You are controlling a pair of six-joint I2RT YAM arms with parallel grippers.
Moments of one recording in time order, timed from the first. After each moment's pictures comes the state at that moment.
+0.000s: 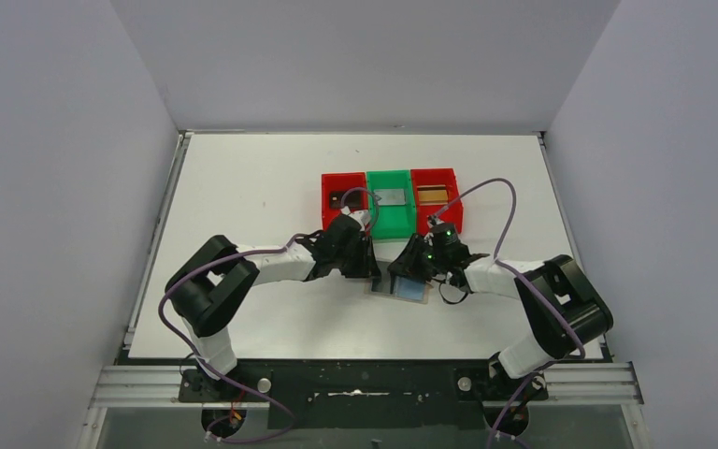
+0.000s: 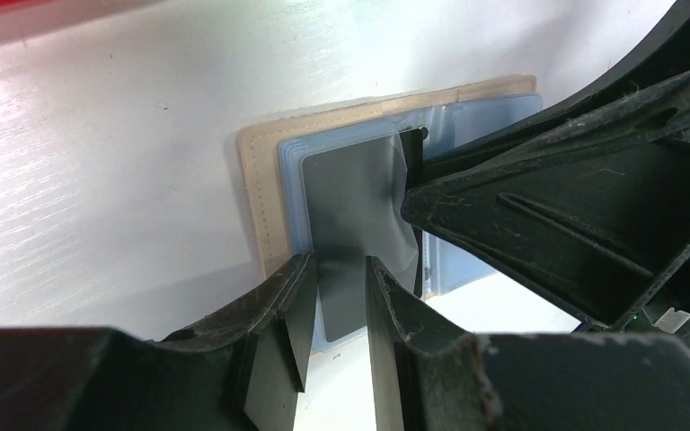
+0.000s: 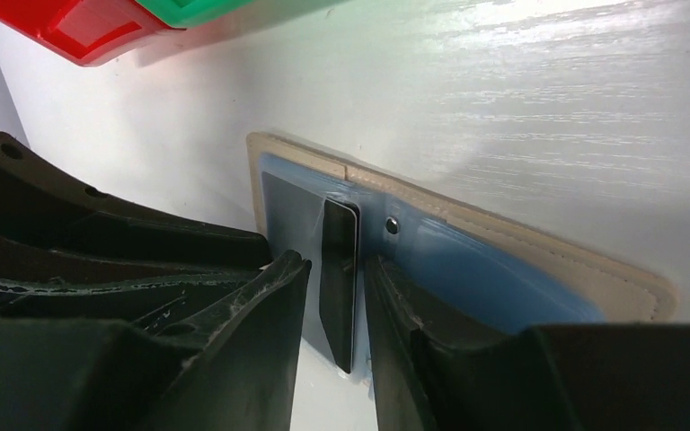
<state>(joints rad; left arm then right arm) -0.79 1.79 0.93 0.04 0.17 -0.74 0.46 1.54 0.55 0.19 -0.31 0.85</state>
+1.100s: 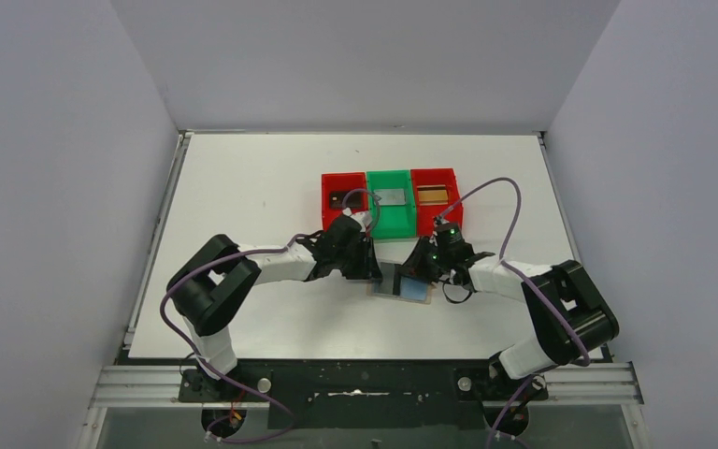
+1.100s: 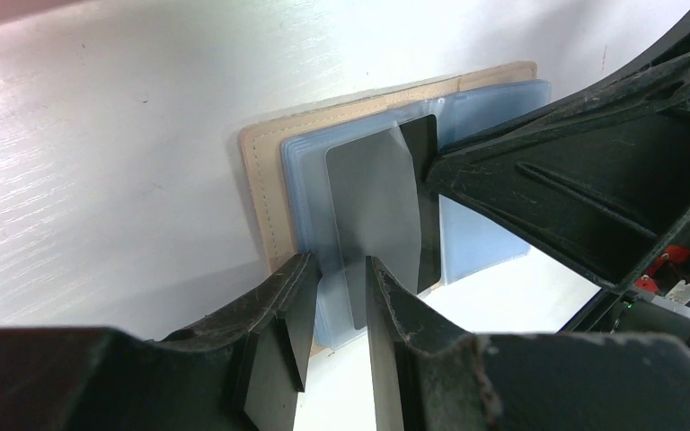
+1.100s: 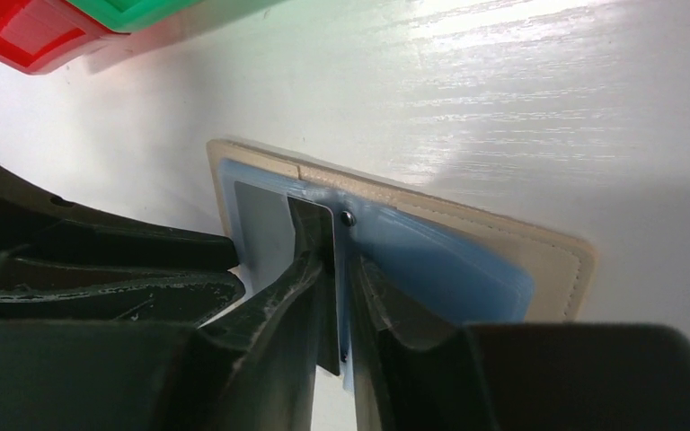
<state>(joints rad) -0.79 1.80 0.93 0.05 0.20 -0.74 0.43 1.49 0.57 0.07 -0.25 0.79</state>
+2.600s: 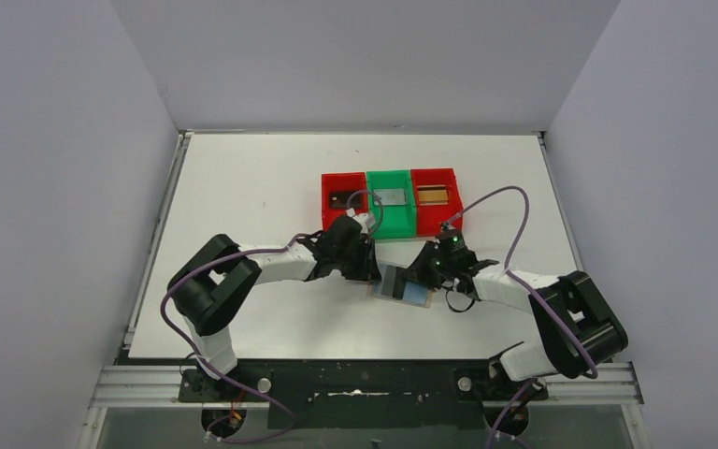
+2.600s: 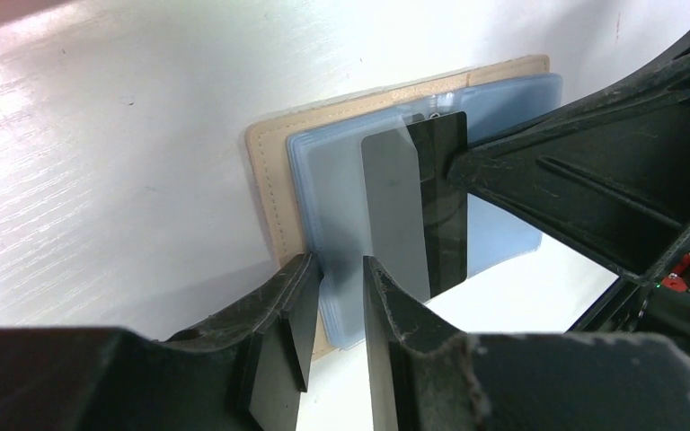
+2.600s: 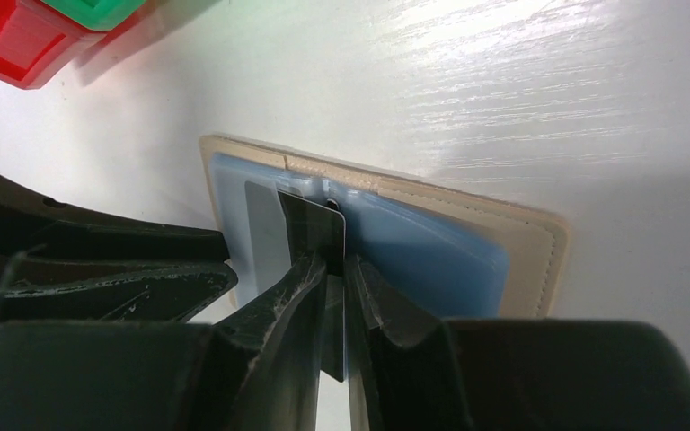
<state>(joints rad) -0.79 1.80 0.93 0.04 0.22 -0.67 0.46 1.42 0.51 0.05 -0.18 0.87</state>
